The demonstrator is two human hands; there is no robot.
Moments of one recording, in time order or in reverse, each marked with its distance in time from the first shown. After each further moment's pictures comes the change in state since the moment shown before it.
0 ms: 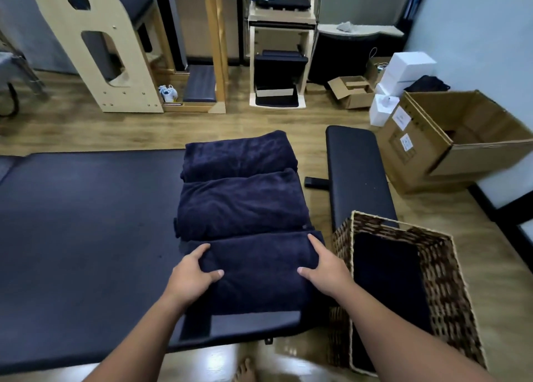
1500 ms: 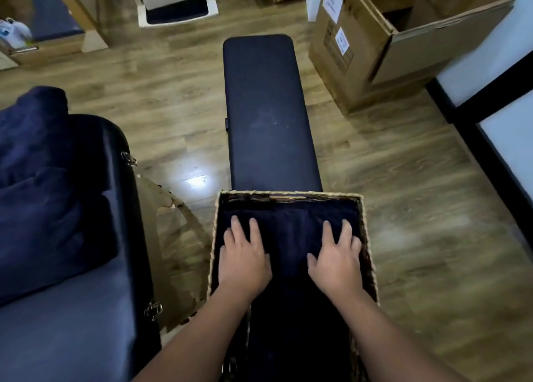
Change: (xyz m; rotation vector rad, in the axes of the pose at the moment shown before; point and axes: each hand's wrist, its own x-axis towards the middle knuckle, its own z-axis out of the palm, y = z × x) left_hand 0.062 0.245 0.441 0.921 -0.182 0.411; right_hand 0.139 0.316 -0.151 -0.417 0.301 0.224
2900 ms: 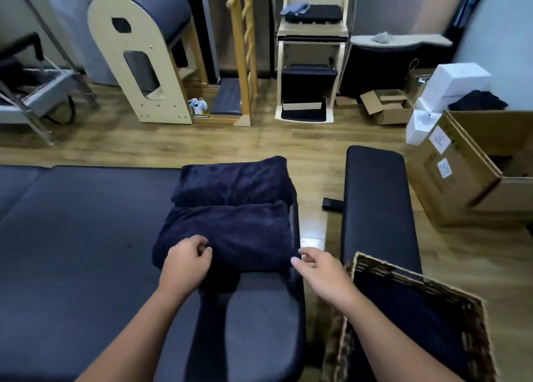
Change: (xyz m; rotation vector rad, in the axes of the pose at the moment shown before) left_hand -0.186 -0.374 -0.137 -0.662 0.566 -0.496; right_hand -0.125 -0.301 -0.102 0.492 -0.377 -0.456
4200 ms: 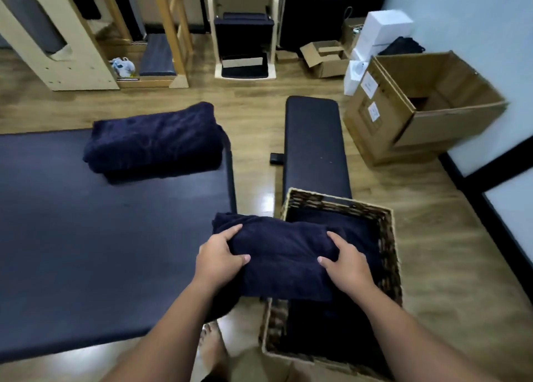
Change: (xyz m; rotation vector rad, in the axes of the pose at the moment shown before) left_hand -0.135 0.089 0.125 -0.116 -0.440 0.016; right_hand -0.108 0.184 -0.043 -0.140 0.283 0.340
